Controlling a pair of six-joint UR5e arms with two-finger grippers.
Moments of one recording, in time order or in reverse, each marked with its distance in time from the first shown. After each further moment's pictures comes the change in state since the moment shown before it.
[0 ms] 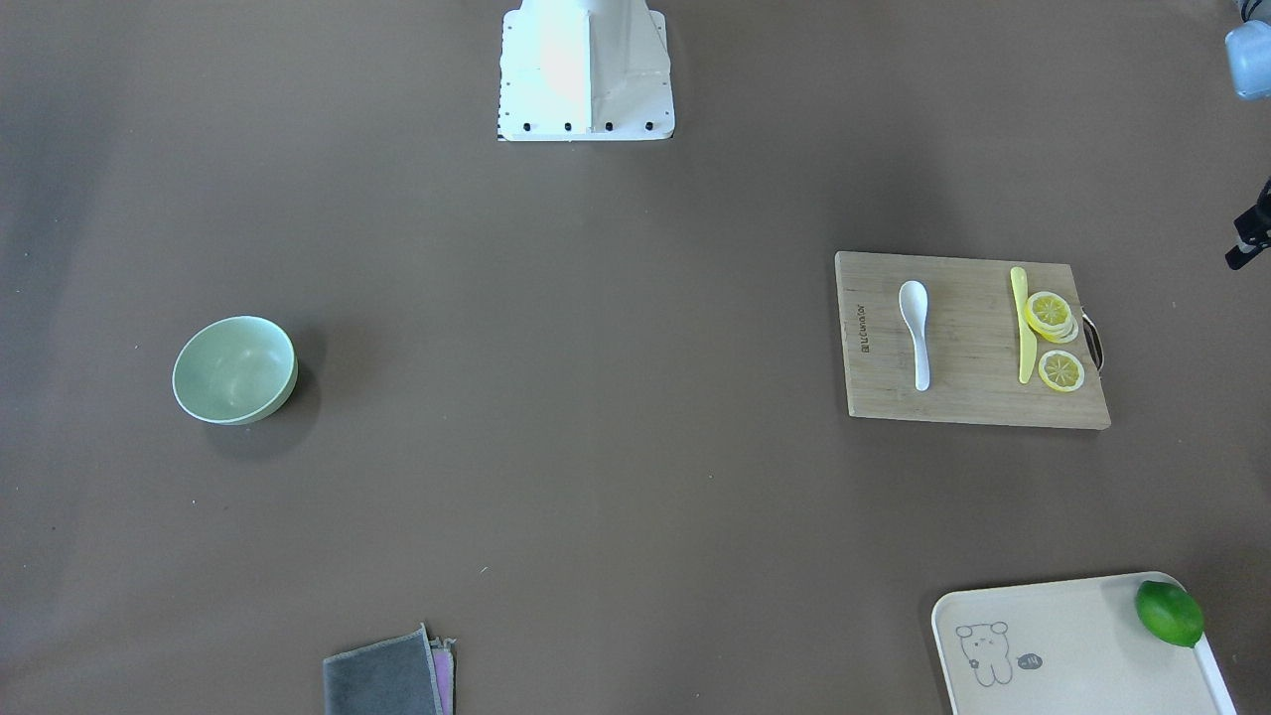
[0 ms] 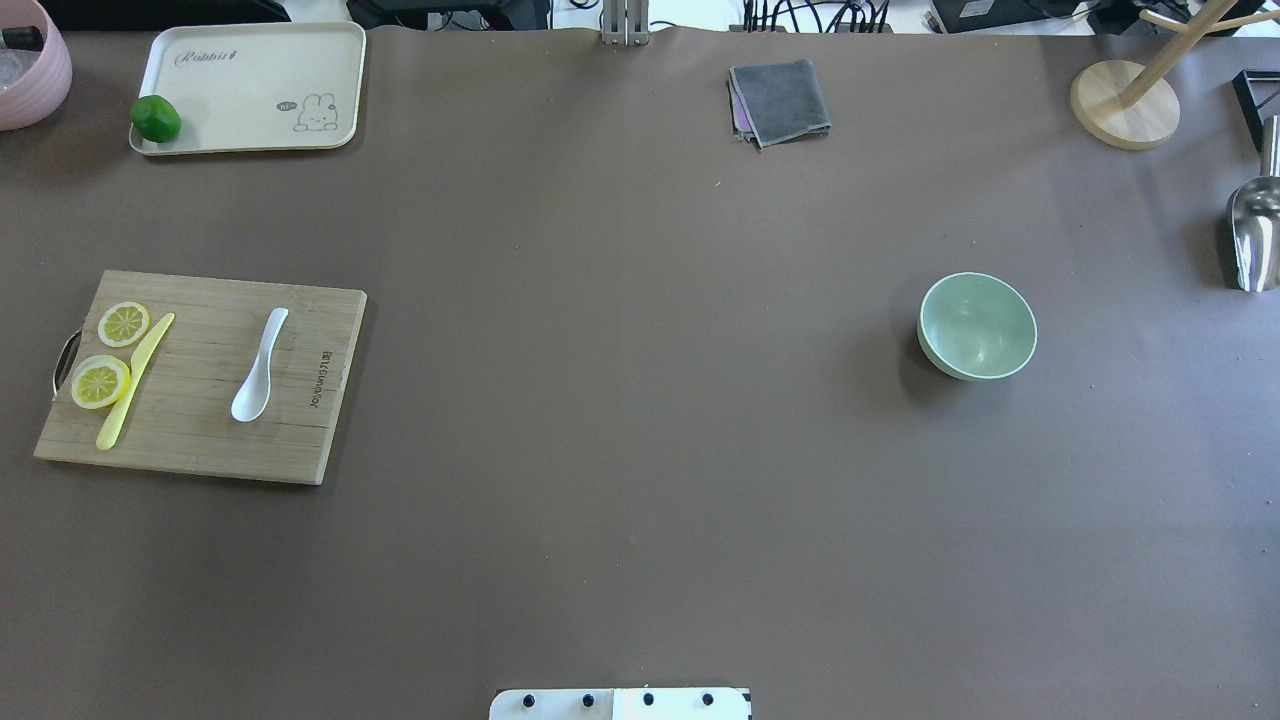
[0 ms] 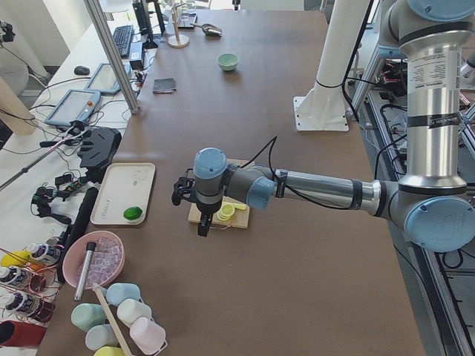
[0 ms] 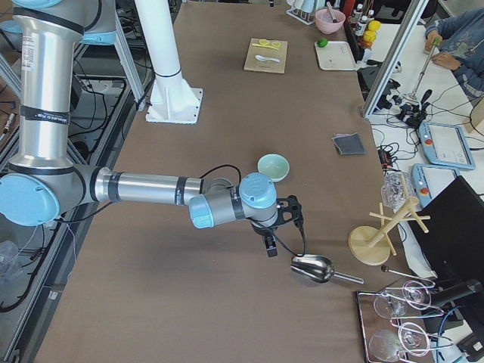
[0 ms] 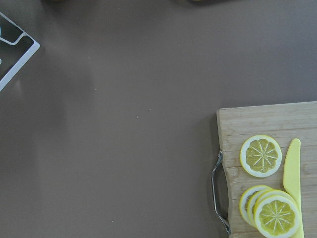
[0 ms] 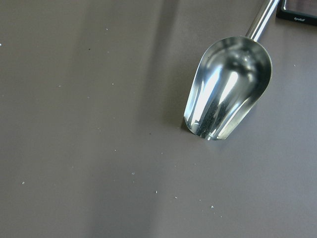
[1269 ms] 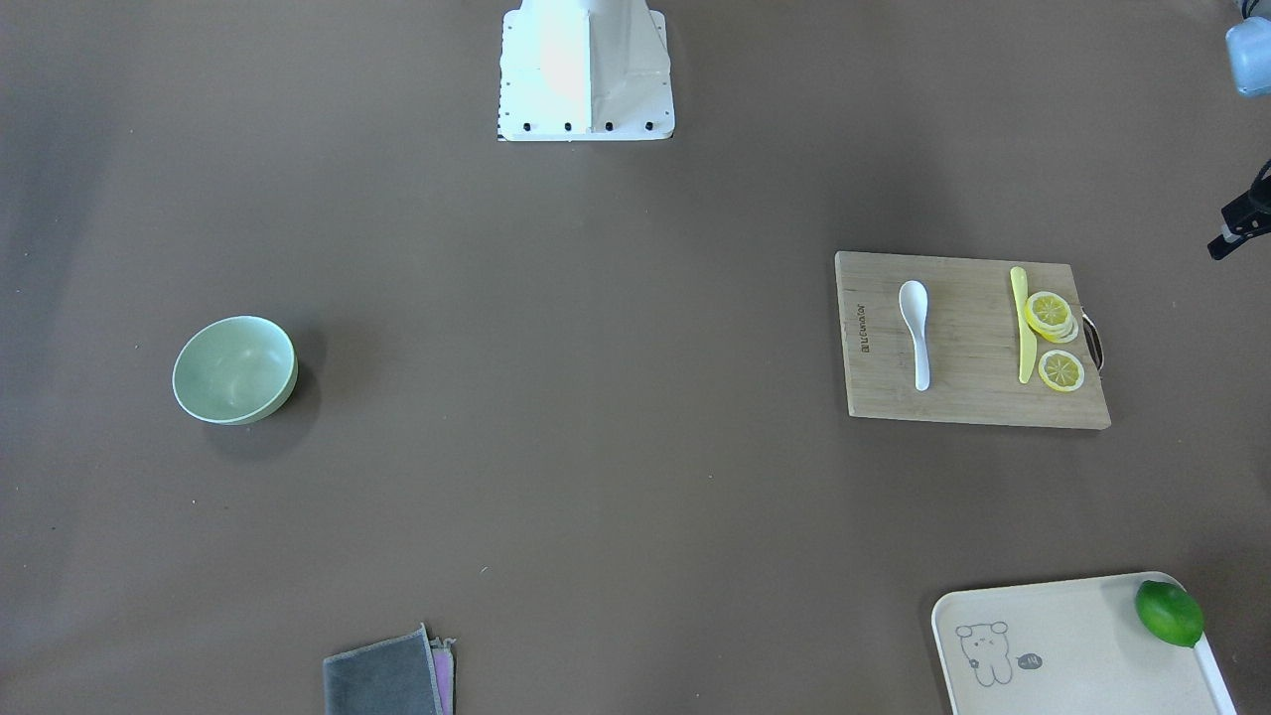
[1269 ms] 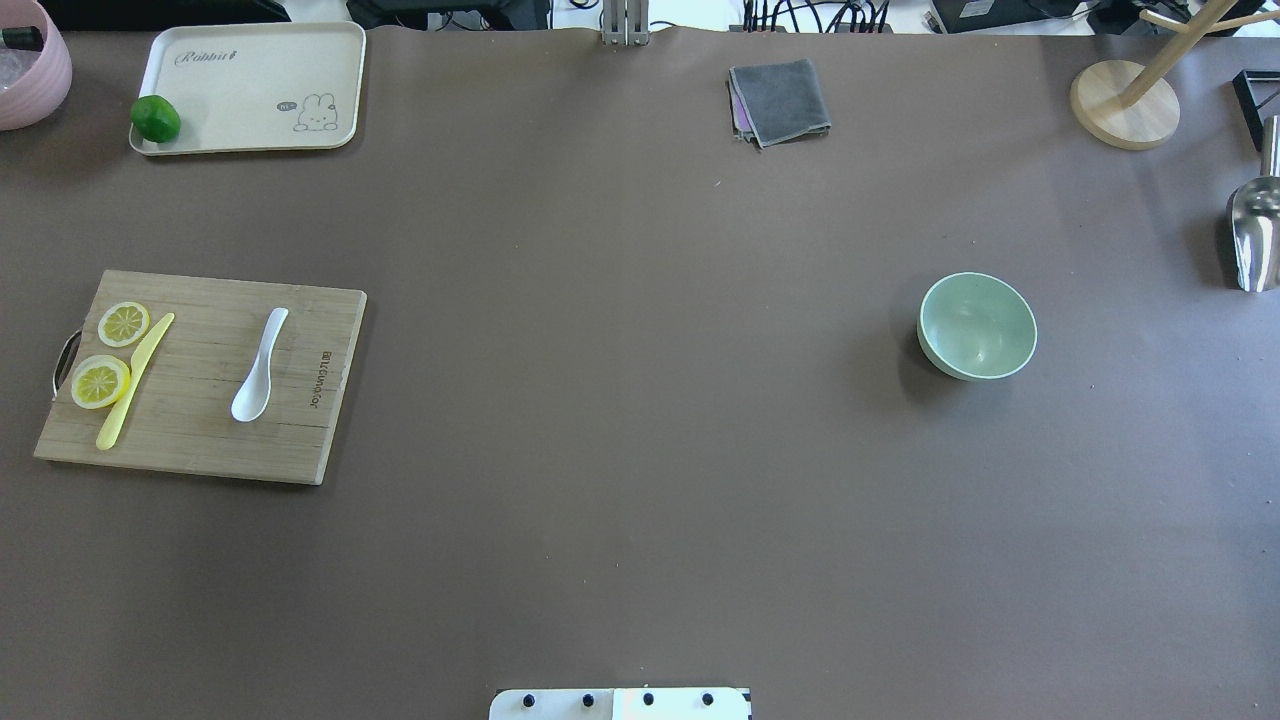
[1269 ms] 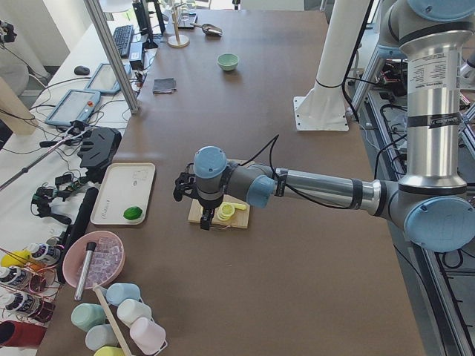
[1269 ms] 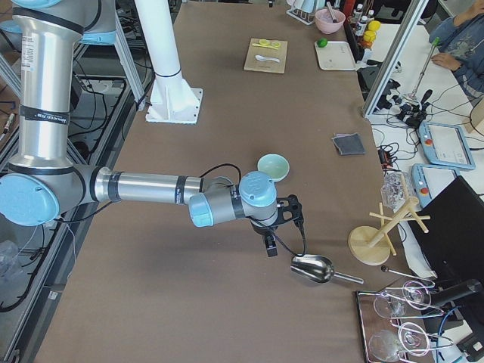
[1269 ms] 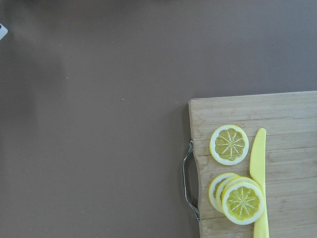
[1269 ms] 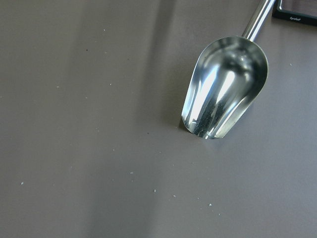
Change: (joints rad) left arm -0.002 -0.003 -0.008 0.001 -0.078 -0.010; right arm 0.004 -0.026 0.007 0.023 -0.001 0.005
